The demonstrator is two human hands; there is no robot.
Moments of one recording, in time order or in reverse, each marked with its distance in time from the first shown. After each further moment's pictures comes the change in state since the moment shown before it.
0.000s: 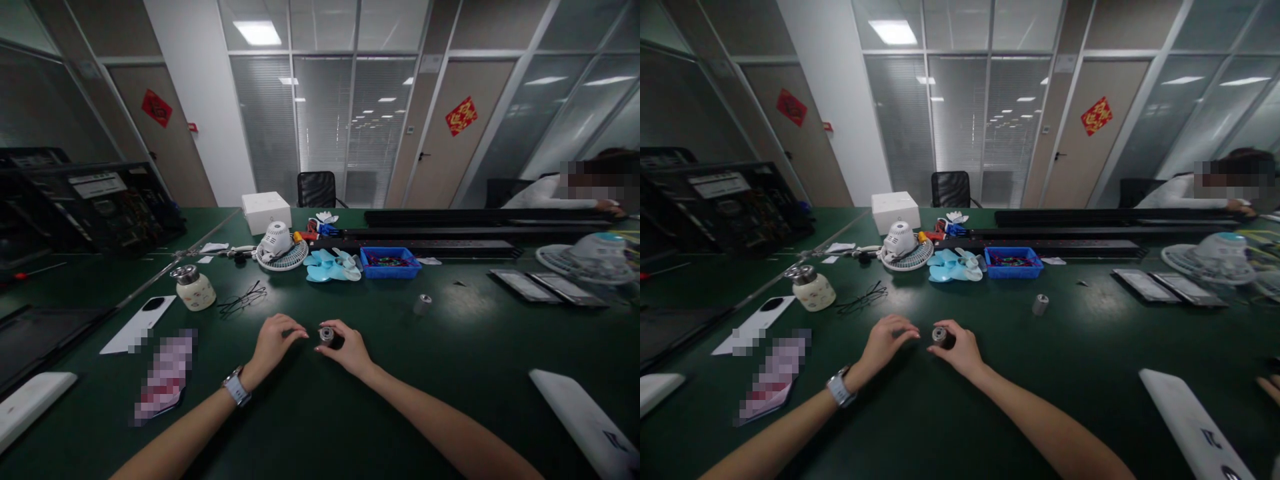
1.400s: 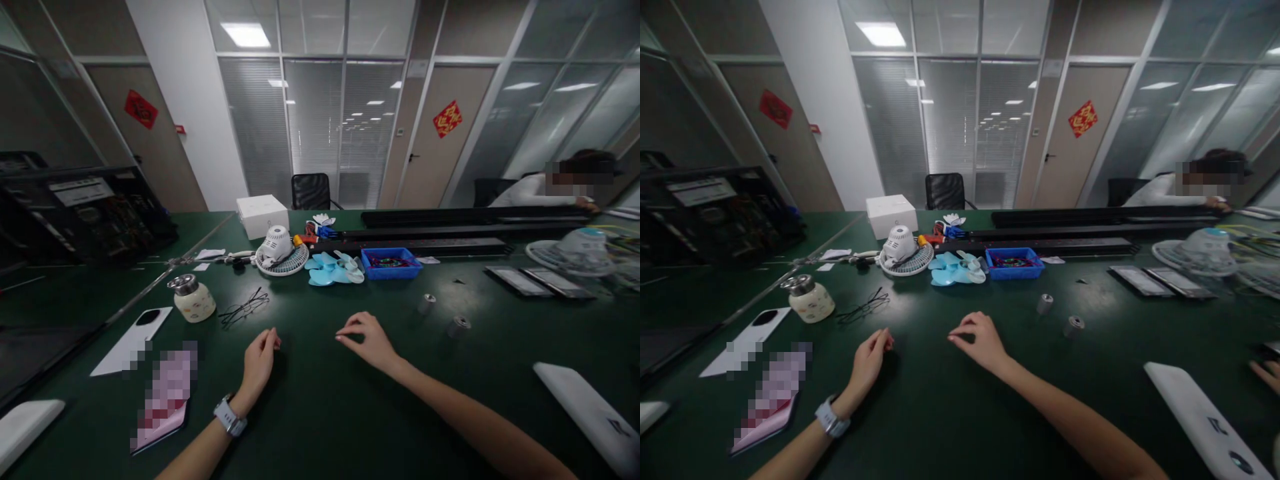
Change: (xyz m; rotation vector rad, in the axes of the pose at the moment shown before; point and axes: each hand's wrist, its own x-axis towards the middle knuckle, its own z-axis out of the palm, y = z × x) left_hand -0.029 -0.045 -0.001 -0.338 0.214 -0.515; right_hand 0.009 -0.005 -0.038 -0.577 0.048 -0.164
